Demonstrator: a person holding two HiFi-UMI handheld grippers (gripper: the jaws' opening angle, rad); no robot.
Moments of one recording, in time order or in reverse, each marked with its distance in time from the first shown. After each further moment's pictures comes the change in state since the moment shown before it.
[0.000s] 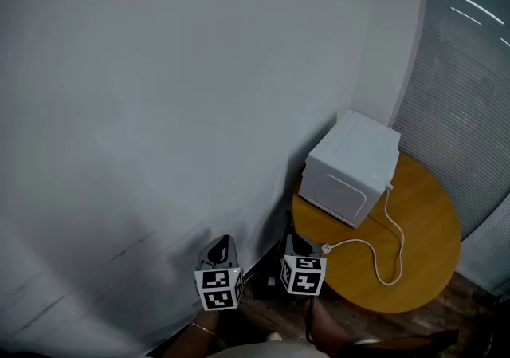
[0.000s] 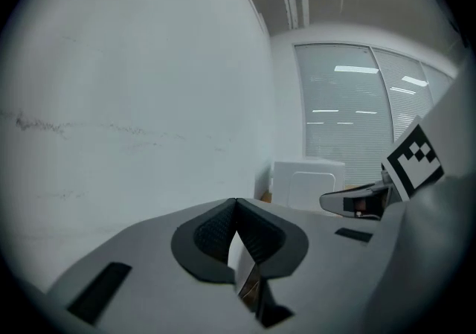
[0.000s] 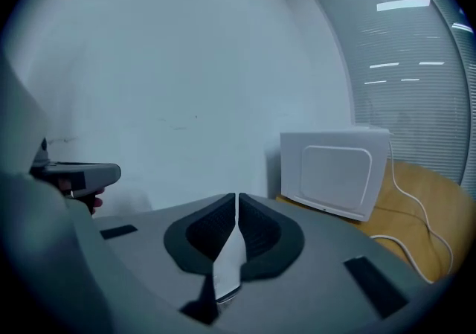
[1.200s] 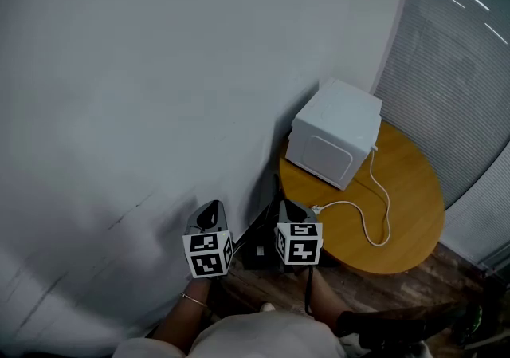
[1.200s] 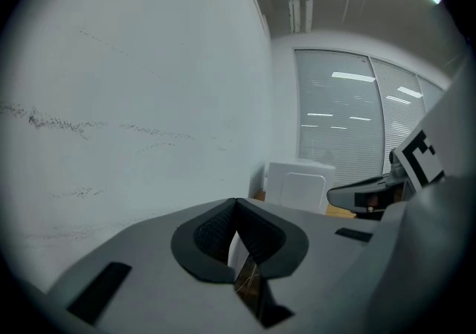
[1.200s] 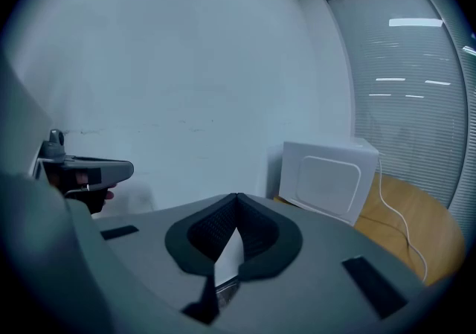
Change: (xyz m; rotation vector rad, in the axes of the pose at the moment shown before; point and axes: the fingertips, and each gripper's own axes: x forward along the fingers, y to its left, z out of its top) left arm -0.021 0.009 0.001 -0.035 0.021 -0.067; right arm -0.043 0.021 0.010 -0.094 0.014 -0.029
